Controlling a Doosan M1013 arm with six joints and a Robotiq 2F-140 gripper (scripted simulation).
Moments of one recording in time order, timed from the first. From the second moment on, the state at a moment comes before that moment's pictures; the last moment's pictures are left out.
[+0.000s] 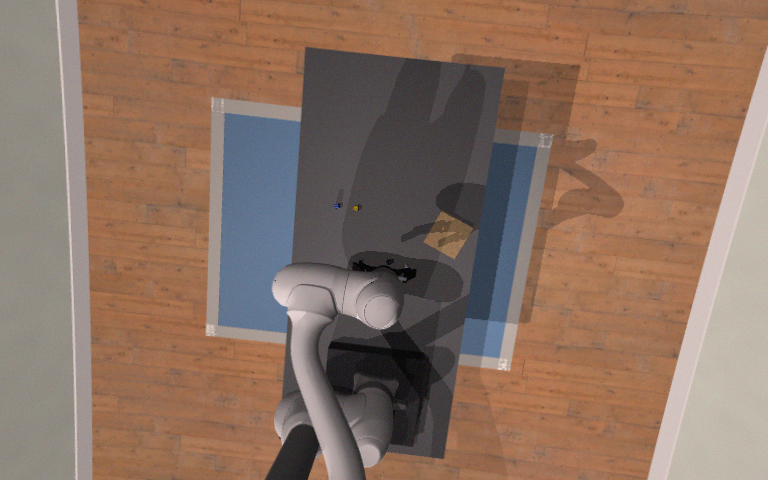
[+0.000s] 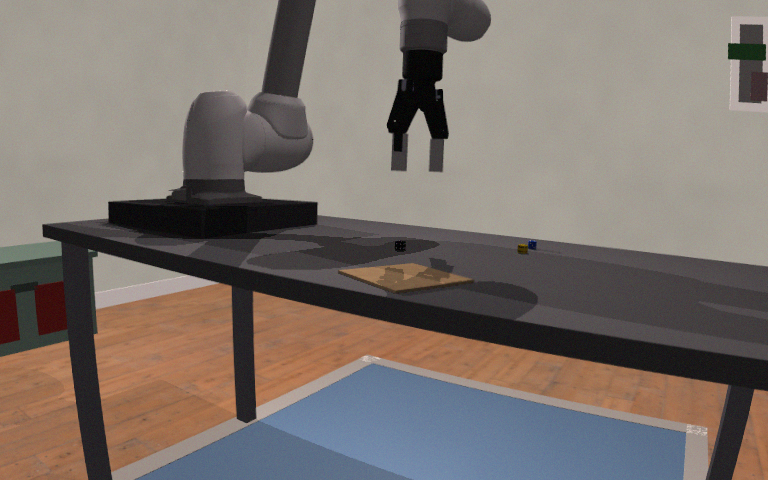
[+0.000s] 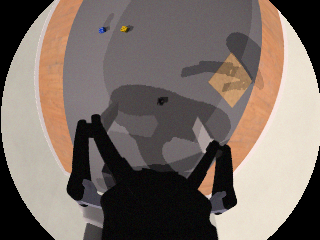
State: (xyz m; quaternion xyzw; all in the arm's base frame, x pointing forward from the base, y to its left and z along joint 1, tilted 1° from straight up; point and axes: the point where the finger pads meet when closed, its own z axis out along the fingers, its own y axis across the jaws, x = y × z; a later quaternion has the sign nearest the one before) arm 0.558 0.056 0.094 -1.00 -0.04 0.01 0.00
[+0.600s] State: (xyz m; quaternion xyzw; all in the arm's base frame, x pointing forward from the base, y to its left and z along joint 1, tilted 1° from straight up) arm 0.557 0.056 0.060 -1.00 -0.04 0.01 0.00
